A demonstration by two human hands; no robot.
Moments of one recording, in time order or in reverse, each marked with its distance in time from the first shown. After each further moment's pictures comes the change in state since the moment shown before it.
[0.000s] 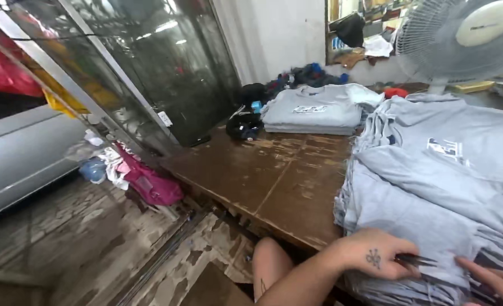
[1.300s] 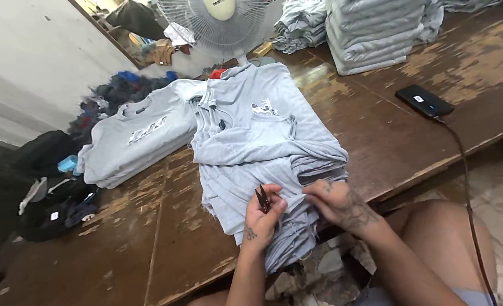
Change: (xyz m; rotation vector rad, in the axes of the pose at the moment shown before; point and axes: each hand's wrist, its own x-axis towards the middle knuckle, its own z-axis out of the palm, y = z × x) left_hand 0.047 -0.005 0.046 -0.768 0.452 0.094; right_hand -0.005 0.034 0.028 -0.097 0.575 -0.128
